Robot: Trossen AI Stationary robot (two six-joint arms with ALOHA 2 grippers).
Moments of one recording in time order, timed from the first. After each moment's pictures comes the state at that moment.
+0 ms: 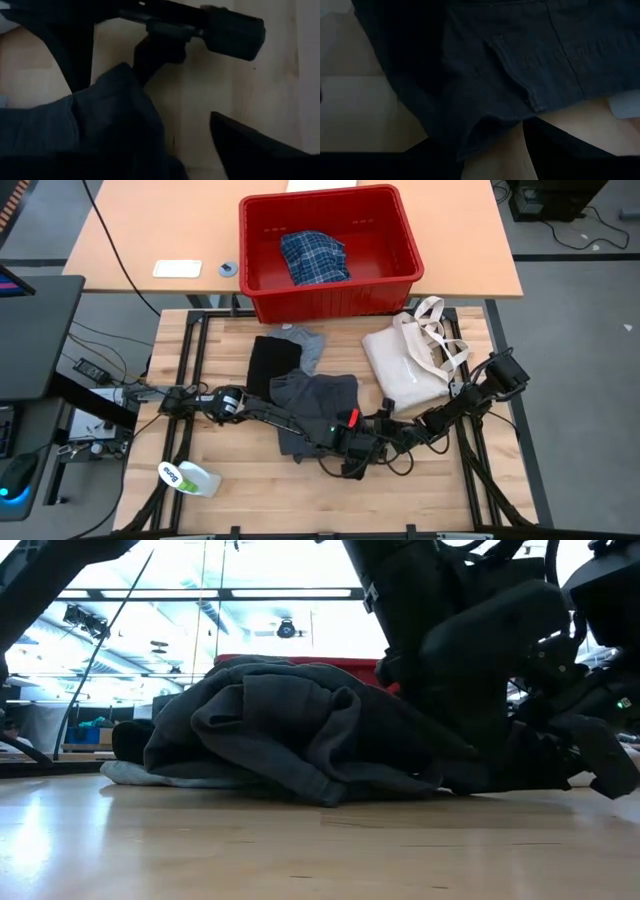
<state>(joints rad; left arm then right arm) -0.29 2.44 2.15 -0.81 -0.32 -0.21 0.47 1.76 0.37 0.68 0.68 0.27</state>
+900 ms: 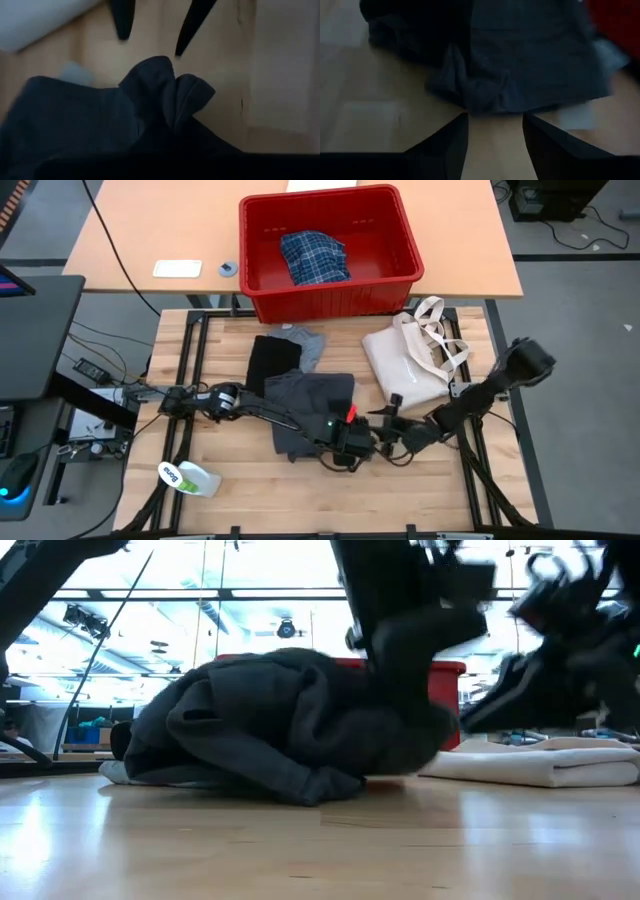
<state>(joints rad) -0.27 2.41 2.18 -1.03 -0.51 -0.22 0.53 1.53 0.37 0.49 0.77 0.20</state>
